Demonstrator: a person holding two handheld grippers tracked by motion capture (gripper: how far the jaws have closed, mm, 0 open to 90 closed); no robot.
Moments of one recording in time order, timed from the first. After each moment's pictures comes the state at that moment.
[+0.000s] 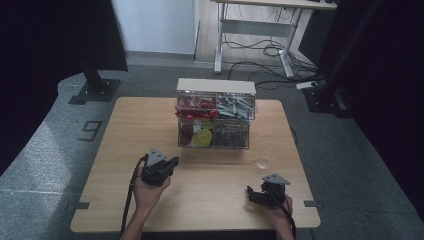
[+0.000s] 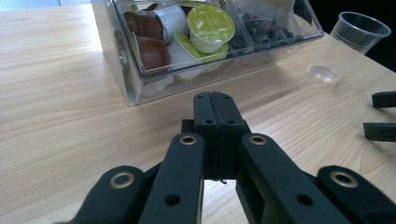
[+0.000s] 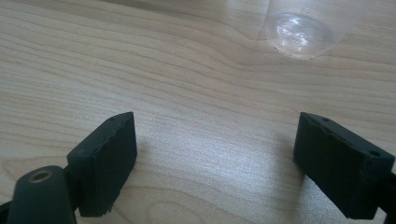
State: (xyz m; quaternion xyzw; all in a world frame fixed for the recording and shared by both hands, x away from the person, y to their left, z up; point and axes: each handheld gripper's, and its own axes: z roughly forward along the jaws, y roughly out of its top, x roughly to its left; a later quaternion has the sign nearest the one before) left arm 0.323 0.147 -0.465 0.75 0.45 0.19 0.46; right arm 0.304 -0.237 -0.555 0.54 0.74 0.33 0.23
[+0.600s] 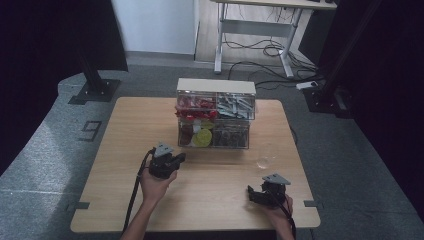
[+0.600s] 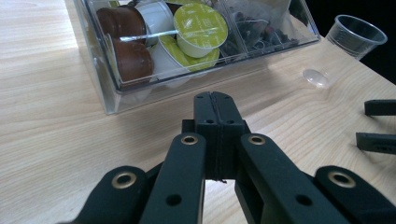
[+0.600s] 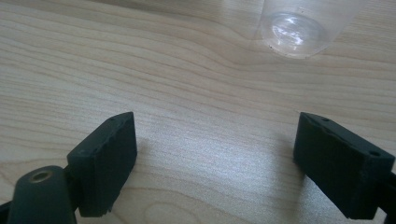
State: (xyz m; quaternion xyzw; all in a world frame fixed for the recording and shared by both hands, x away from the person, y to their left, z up) left arm 0.350 0.130 -0.468 0.75 0.46 0.16 0.45; right arm 0.304 -0.238 -0.555 0.54 0.74 0.33 0.24
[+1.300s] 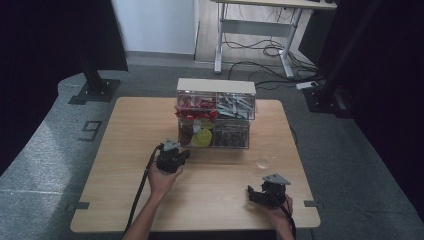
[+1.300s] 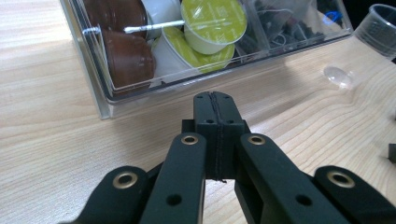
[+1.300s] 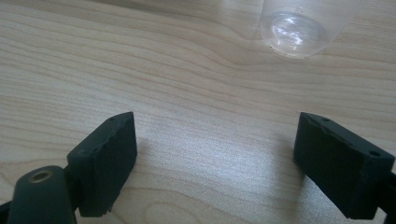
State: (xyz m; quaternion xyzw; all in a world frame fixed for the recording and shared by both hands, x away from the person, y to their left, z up) left arm 0.375 0.116 -0.485 0.75 0.47 0.15 0.43; right arm 0.304 -0.238 -0.555 0.54 0.74 0.33 0.24
